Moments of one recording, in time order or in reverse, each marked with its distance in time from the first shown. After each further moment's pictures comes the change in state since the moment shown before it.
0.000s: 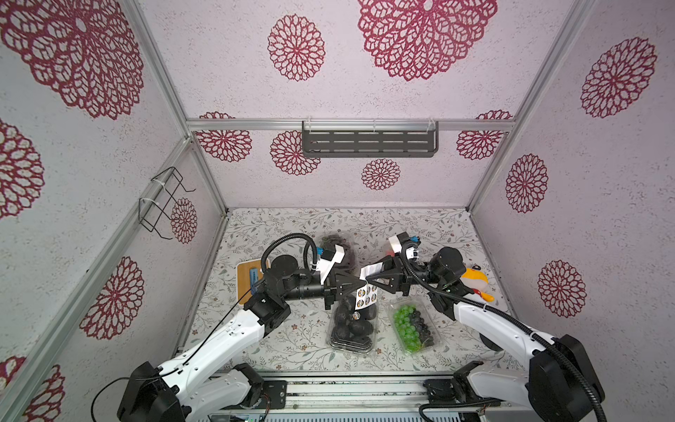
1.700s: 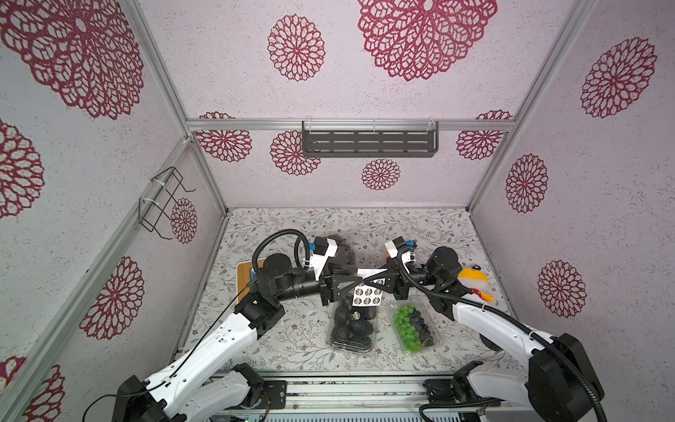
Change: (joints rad) left arm 0.020 -0.050 0.069 -0.131 -0.124 0.012; right arm 0.010 0.006 0.000 -0.077 -0.044 -0.089
